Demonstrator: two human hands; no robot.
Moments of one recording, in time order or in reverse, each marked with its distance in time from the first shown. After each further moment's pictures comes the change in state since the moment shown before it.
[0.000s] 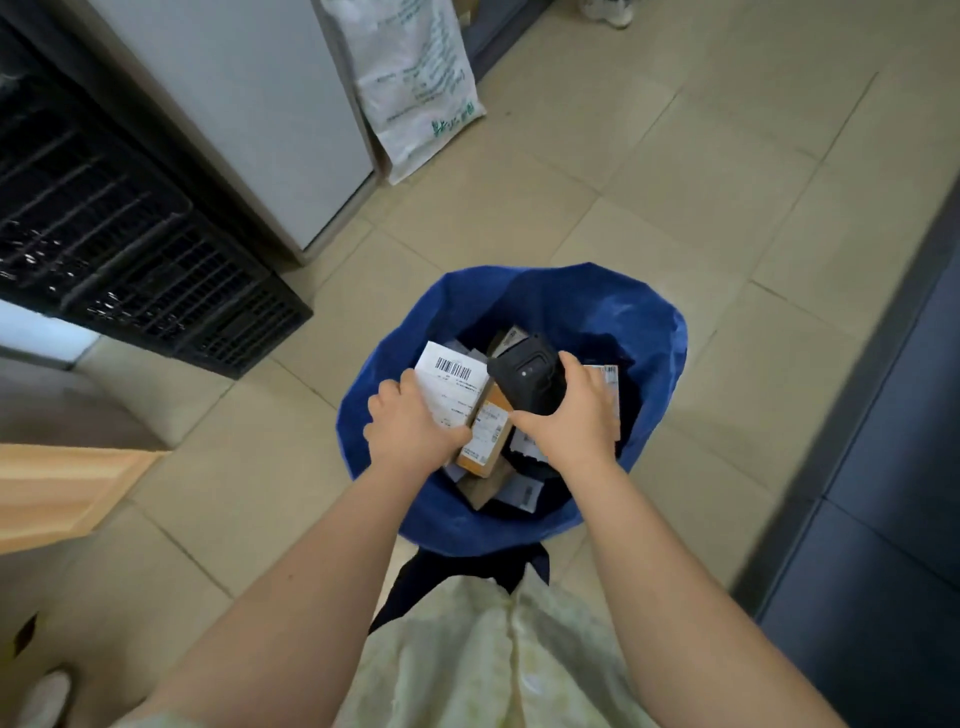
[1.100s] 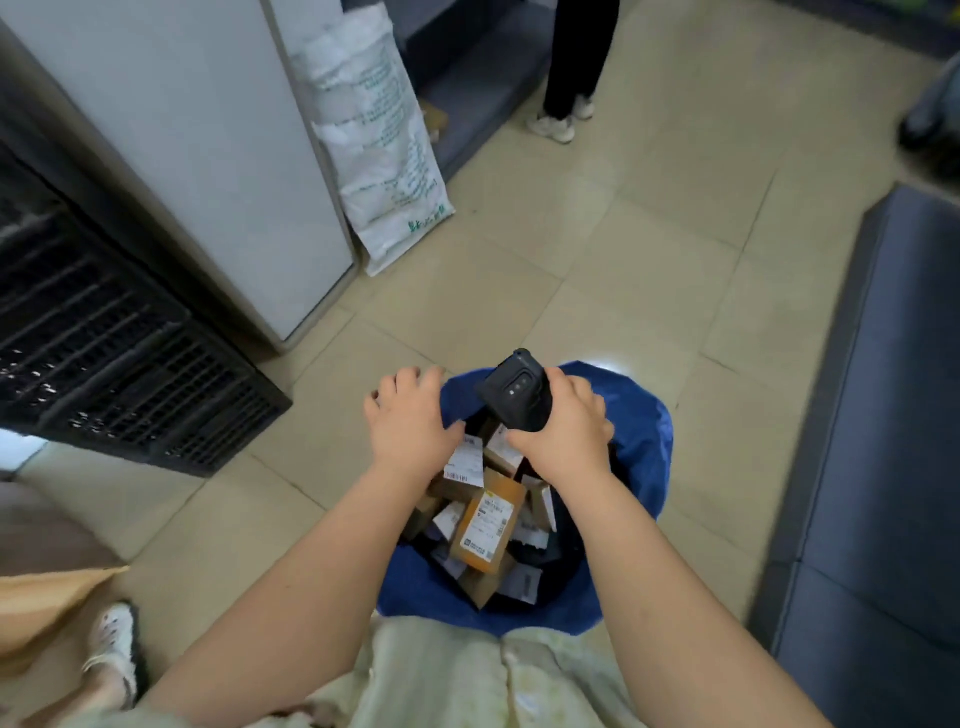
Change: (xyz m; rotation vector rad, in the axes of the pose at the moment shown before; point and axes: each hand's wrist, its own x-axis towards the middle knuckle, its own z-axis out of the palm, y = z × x) left_hand 0.087 0.034 -0.104 0.166 0.193 0.400; right_hand 0.049 -0.112 -0.026 -0.150 0.086 -0.014
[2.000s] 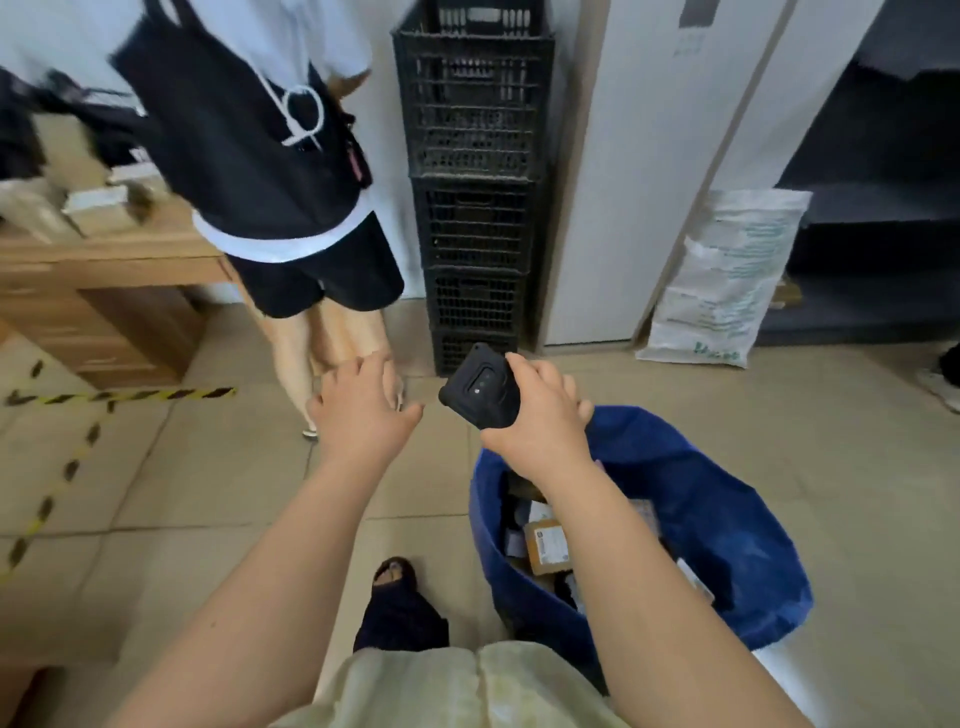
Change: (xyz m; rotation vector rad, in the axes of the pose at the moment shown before) left_hand -0.347 0.018 -0.052 -0.188 0.551 -1.061; right_hand -0.198 0.002 -0.027 -0.167 -0.355 -1.090
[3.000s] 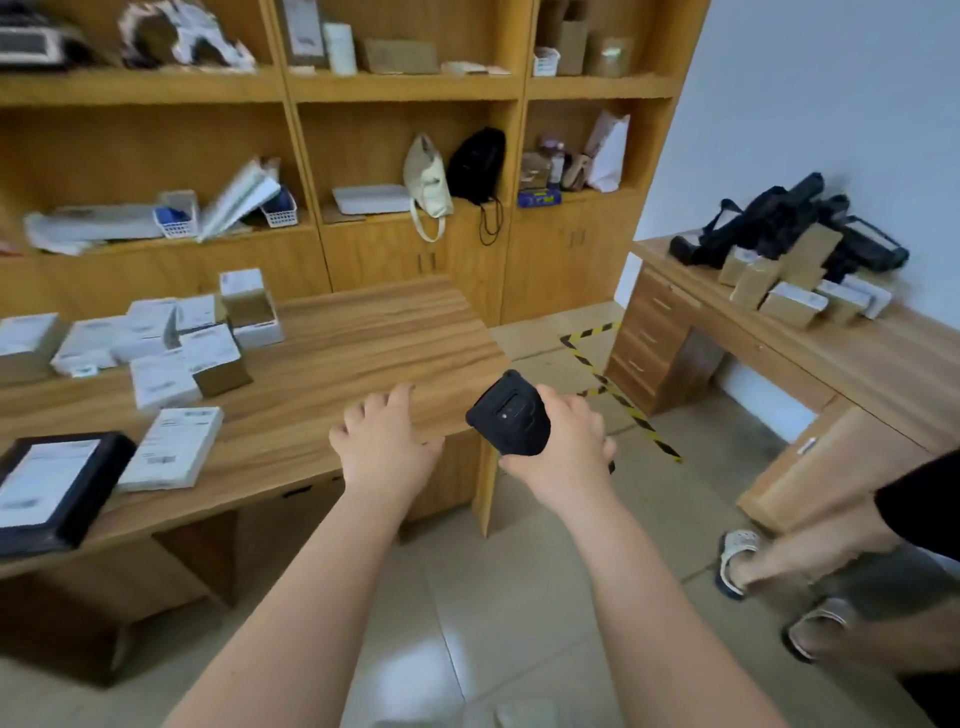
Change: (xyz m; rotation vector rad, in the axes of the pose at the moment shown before) left_hand -0.274 -0.555 -0.289 0.109 0.437 -1.070; right_hand -0.266 -0.540 0.316 0.002 -0.510 -0.988
